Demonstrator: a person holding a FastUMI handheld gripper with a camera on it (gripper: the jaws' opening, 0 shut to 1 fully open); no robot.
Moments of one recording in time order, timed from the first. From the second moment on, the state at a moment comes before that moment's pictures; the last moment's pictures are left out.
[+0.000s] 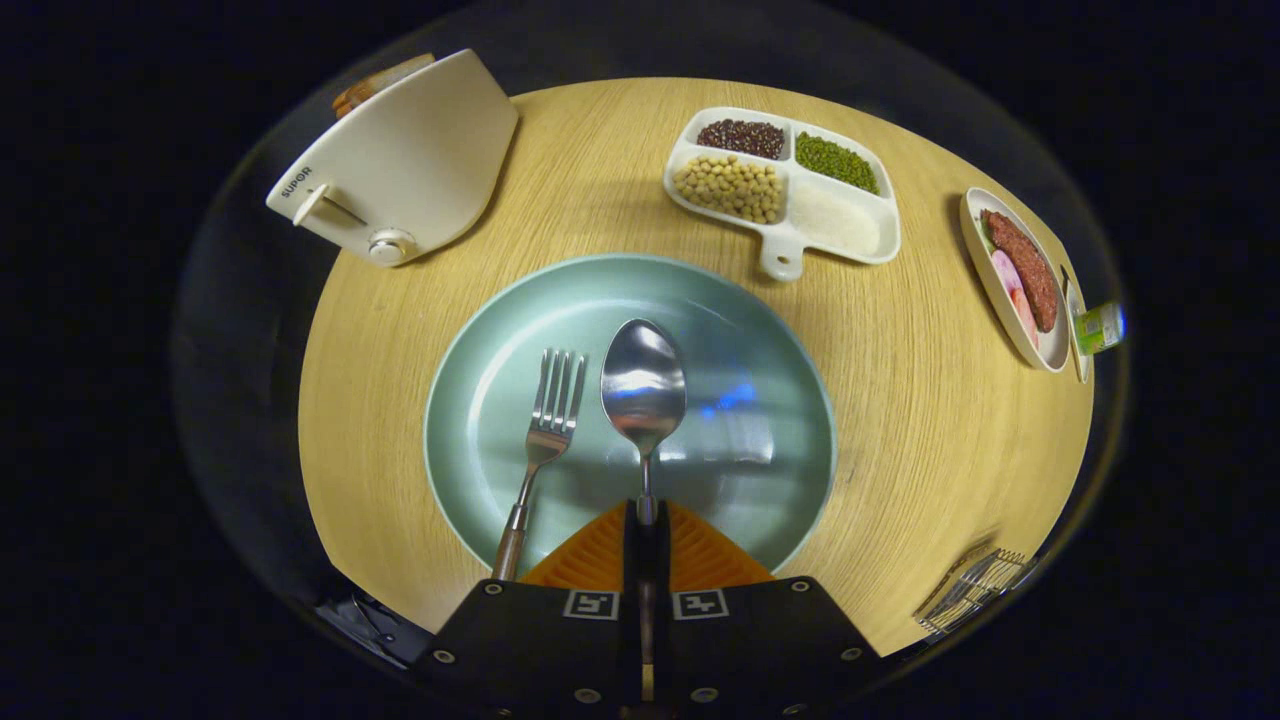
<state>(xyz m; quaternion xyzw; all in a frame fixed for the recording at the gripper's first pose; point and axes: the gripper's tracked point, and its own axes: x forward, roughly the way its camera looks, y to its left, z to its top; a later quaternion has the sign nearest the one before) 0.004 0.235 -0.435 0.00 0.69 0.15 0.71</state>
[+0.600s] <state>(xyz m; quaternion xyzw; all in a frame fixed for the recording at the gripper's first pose) -0.011 0.119 -0.332 0.03 0.63 0.12 0.77</state>
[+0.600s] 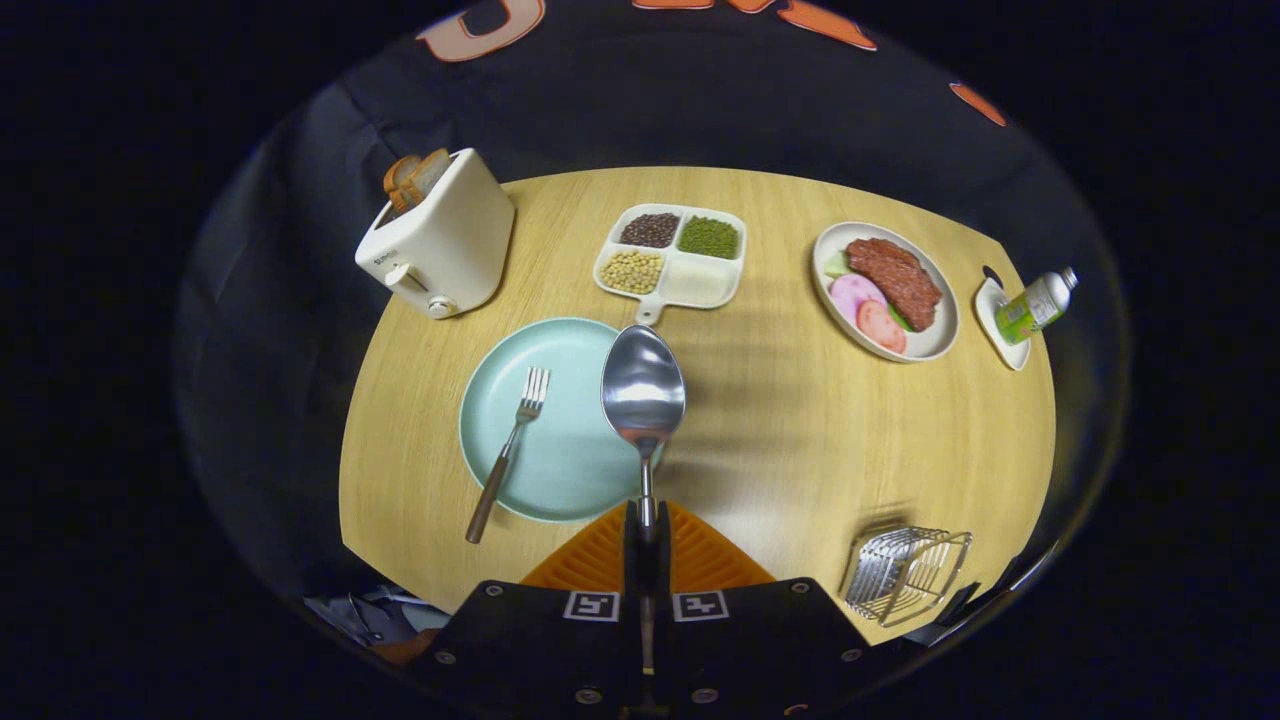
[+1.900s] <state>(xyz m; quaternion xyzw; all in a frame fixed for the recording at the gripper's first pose) -0.132 -0.105 -0.353 0.07 0.68 0.01 0.73</state>
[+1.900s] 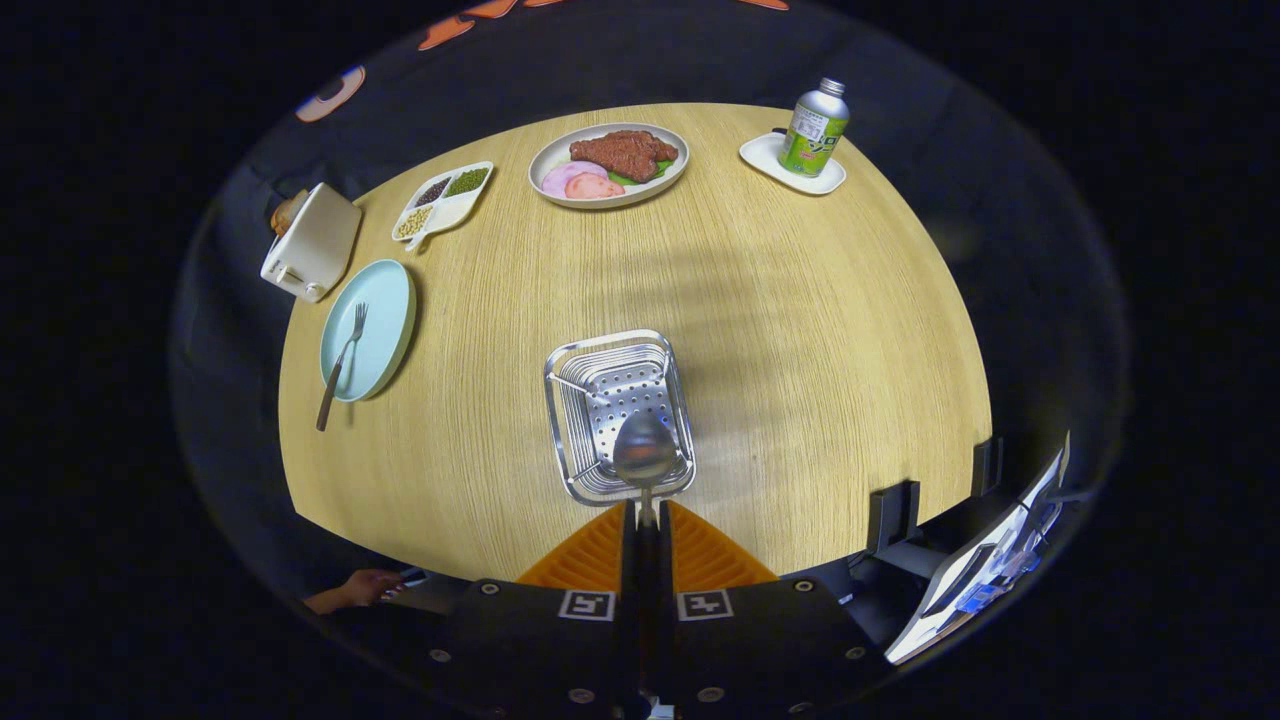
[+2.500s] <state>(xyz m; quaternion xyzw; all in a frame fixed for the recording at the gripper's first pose) -0.051 -0.086 -0.303 0.10 0.56 0.03 0.82</state>
